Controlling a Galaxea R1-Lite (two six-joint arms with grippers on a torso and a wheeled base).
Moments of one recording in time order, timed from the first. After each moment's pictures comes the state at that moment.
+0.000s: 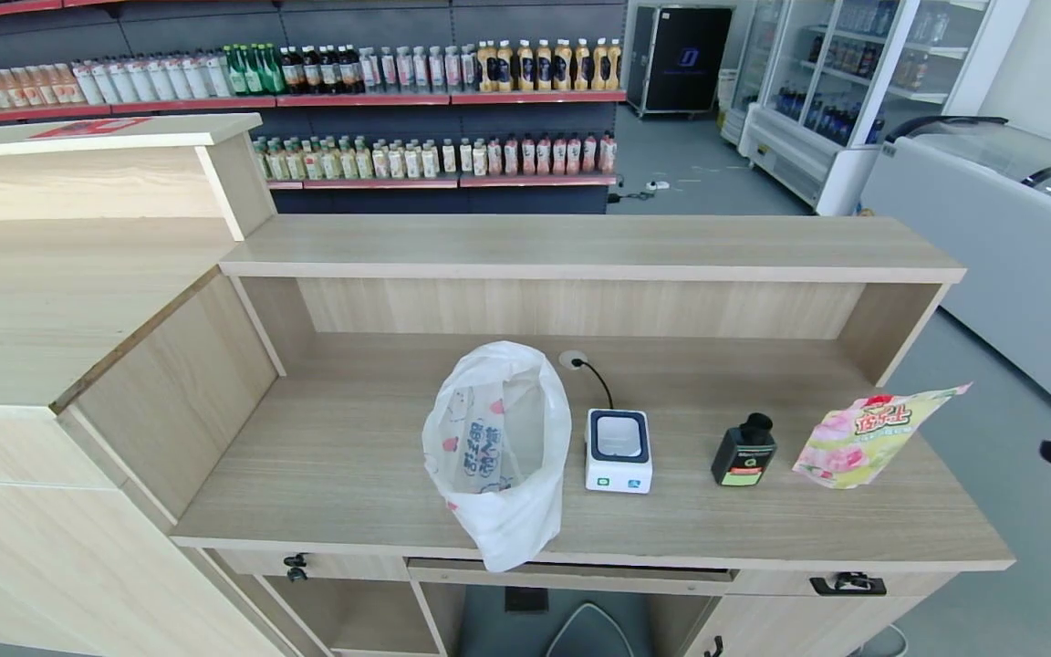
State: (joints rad) left arm 0.00 0.00 0.00 0.00 0.00 0.00; right arm -0.03 1.04 -0.47 -0.25 -0.03 0.00
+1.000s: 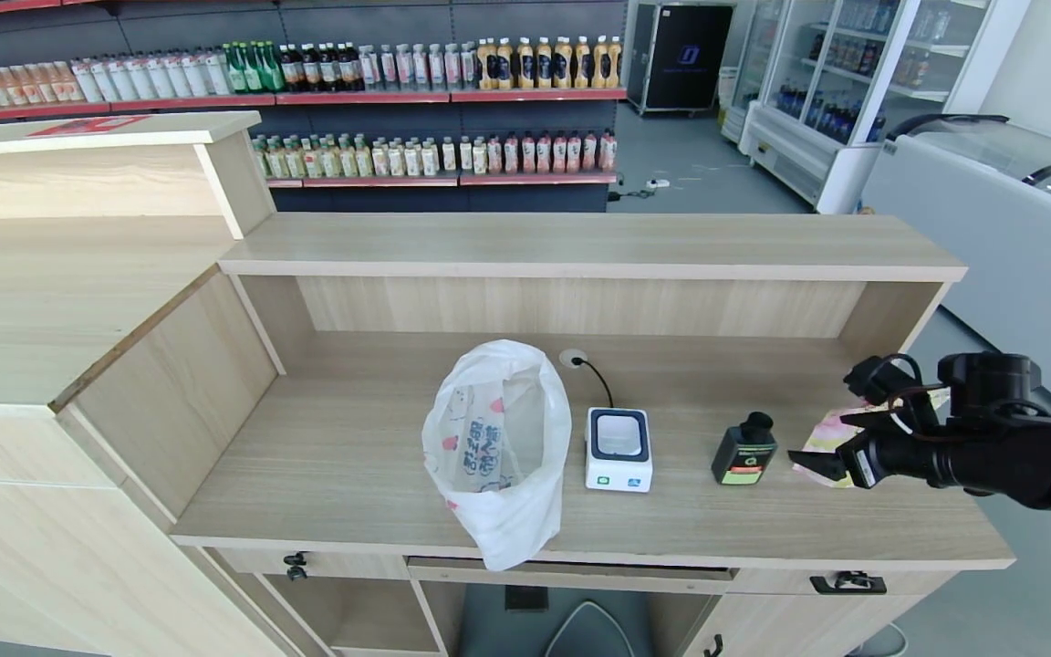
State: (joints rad) left arm 0.00 0.00 0.00 0.00 0.00 0.00; right arm -0.17 2.08 -0.82 -0.66 0.44 -0.57
